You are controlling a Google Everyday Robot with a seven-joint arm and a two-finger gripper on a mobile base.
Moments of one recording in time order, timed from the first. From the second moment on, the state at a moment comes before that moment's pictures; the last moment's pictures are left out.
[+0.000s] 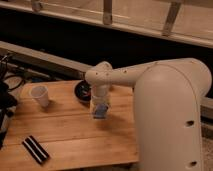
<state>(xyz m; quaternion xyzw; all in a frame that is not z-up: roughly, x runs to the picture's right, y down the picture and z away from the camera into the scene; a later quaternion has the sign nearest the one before) -0.027 0.118 0.812 -0.32 0.21 0.54 0.75</state>
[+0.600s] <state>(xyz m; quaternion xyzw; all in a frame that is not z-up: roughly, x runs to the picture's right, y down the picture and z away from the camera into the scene) -0.009 0.122 0.818 -0.33 0.19 0.56 0.74</state>
